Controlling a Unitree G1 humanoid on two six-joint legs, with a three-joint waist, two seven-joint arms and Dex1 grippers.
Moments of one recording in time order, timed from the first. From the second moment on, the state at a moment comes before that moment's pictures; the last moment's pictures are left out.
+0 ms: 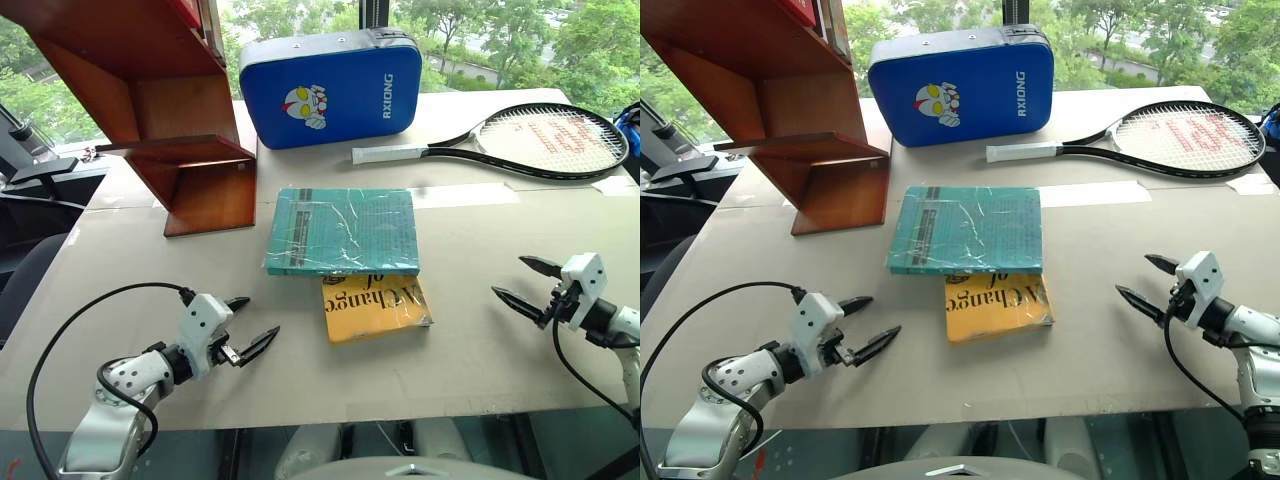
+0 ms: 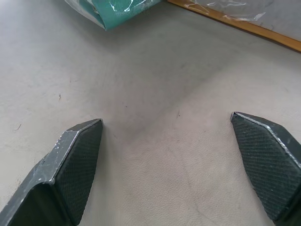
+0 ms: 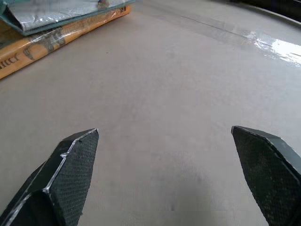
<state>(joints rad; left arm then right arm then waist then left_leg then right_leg) 0.28 0.64 0.17 -0.21 -0.31 0.15 -0.81 -0.11 -0.65 -0.24 0.26 0.35 -0.04 1.00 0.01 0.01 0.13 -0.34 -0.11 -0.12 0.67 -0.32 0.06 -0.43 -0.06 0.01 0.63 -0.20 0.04</state>
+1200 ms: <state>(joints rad) 0.26 0.88 0.66 -0.70 -0.89 0.60 -0.90 -1.26 -0.22 0.04 1.35 -0.12 -0.18 0.75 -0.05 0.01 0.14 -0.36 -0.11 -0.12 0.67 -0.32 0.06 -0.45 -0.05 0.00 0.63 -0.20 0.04</state>
